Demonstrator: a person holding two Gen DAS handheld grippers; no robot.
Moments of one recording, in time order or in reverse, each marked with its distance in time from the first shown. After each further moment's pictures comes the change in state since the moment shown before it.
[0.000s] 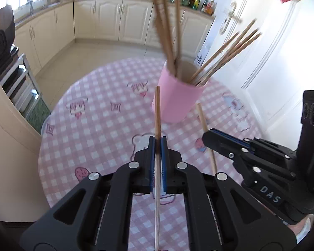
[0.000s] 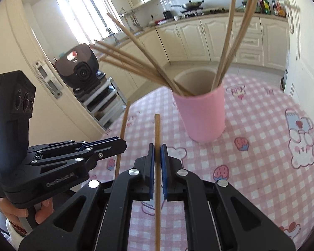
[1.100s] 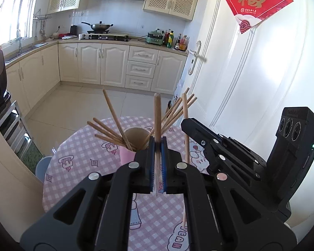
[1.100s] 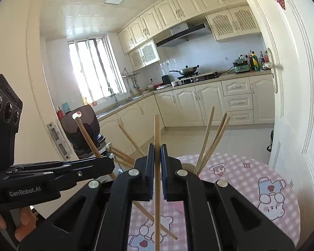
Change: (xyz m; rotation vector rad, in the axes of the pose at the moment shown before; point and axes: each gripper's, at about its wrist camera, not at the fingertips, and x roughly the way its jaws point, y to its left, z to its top) left arm -0.083 -0.066 0.051 0.102 -0.261 -0.089; right arm -0.083 0.001 0.048 -0.051 -0.472 -0.043
